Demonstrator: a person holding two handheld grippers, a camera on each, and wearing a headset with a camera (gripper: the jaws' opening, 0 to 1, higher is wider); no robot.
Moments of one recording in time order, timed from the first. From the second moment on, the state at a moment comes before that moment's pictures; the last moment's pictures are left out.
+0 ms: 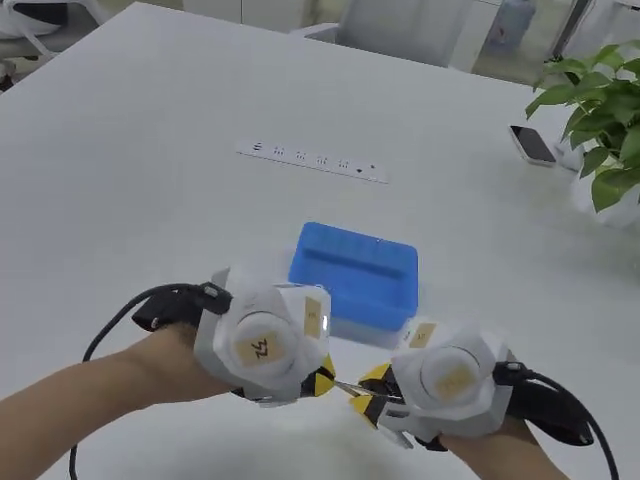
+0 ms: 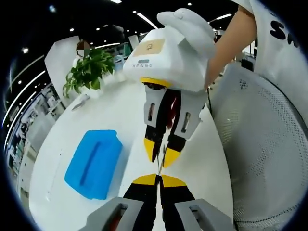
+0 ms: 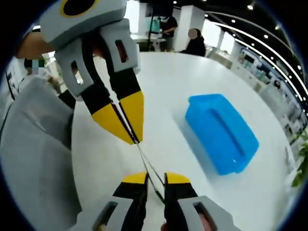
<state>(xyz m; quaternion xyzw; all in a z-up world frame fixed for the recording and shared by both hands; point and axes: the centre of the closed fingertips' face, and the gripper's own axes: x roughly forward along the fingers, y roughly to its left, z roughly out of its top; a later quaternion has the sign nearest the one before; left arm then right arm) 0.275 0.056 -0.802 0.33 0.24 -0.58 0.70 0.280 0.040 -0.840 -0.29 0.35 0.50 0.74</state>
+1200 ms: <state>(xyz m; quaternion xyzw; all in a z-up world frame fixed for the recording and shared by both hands) 0.281 0.089 -0.840 0.26 0.35 -0.49 0.76 0.232 -0.023 -0.794 -0.04 0.39 0.37 0.84</state>
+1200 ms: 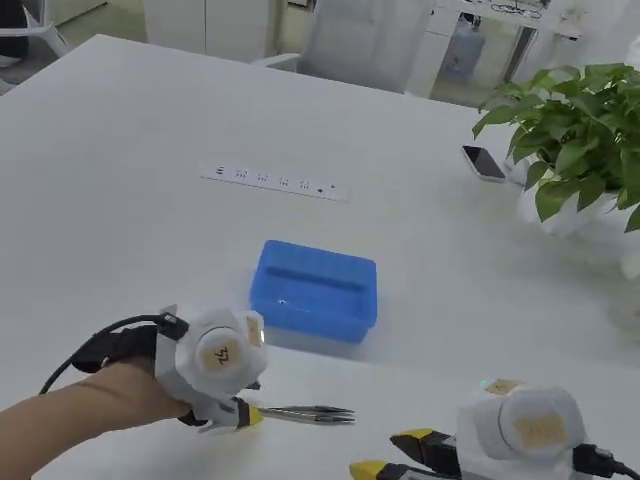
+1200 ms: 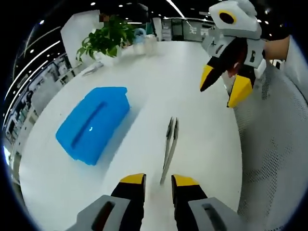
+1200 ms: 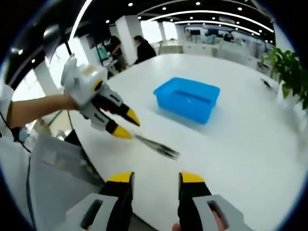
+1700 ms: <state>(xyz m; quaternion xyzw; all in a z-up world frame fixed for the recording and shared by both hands) 0.272 0.125 -0.743 0.03 0.34 -0.32 0.88 0.257 -0.028 -0.735 -0.03 0.30 0.33 0.89</state>
